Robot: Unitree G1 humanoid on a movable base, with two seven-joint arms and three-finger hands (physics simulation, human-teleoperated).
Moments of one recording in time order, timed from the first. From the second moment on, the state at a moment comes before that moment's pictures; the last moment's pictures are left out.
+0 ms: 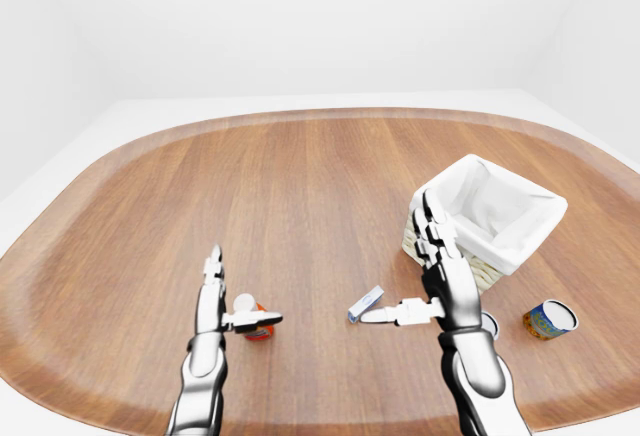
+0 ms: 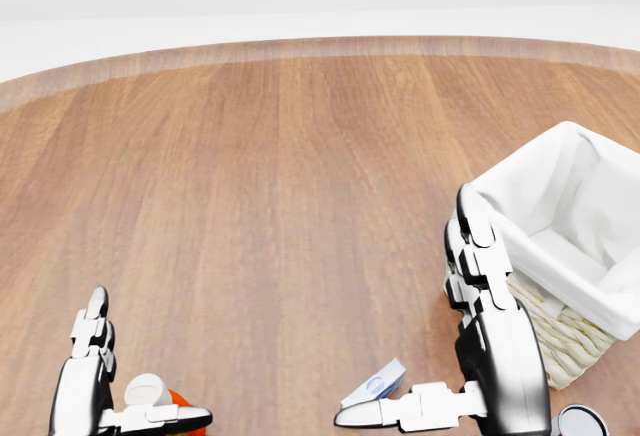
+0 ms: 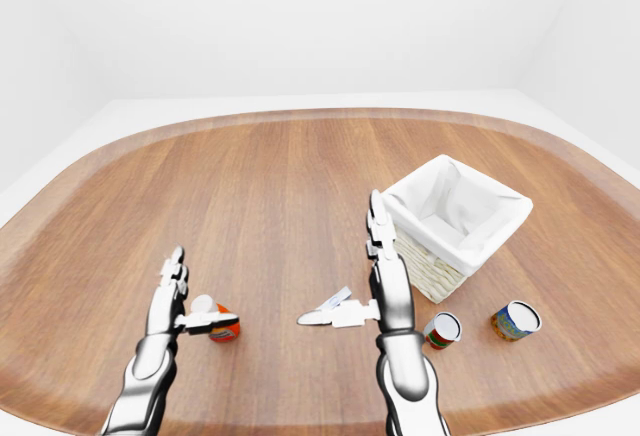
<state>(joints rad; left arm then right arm) 0.07 0.06 0.13 0.23 0.09 -0.09 0.03 0.27 -0.02 0.15 -0.53 -0.09 0.05 -0.01</state>
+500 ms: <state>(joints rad) -0.02 0.08 0.12 0.43 0.10 -0.09 0.08 0.27 -0.02 0.14 -0.53 -0.09 0.05 -0.01</state>
